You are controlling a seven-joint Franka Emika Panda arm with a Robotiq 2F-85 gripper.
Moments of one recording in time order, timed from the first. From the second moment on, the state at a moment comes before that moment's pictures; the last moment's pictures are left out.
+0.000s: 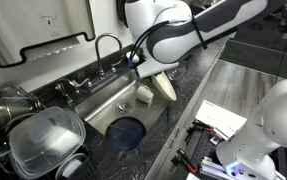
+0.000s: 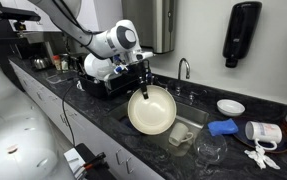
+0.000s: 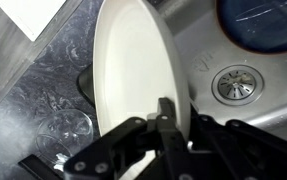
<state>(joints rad) -0.12 -0.21 0.31 -2.38 -0.32 2.09 1.02</state>
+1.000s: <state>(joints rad) 0.06 -0.02 0.21 -2.32 -0.33 1.84 1.08</state>
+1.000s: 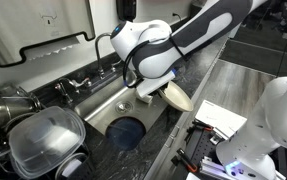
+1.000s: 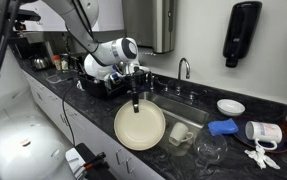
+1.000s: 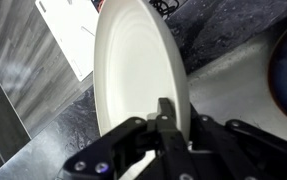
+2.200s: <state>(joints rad) 0.15 0.20 0.16 -2.21 -0.26 1.87 1.10</state>
